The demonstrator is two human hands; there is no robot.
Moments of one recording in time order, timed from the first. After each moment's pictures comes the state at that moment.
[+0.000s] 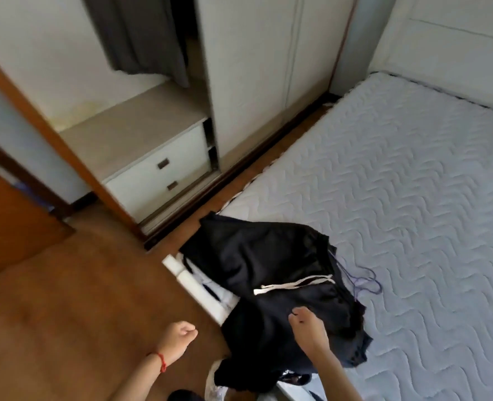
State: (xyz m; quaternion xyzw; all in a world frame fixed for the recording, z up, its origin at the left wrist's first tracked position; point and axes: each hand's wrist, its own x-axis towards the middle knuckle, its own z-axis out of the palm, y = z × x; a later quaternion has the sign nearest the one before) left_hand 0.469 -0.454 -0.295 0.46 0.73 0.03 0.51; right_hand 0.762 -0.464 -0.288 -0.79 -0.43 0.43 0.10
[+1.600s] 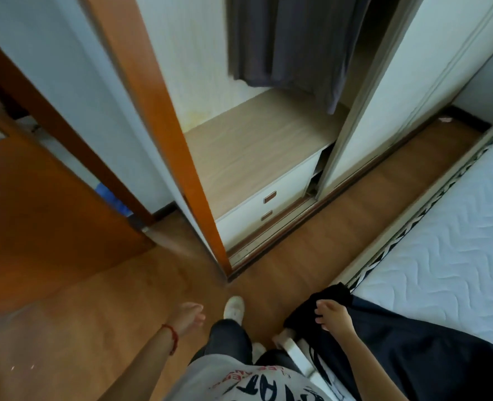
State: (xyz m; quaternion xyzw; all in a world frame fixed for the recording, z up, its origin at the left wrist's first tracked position) left_hand 0.048 -0.131 -0.349 0.19 0.77 0.14 0.60; right_hand 0.397 -0.097 -0.344 -0.76 -0.31 0.55 0.16
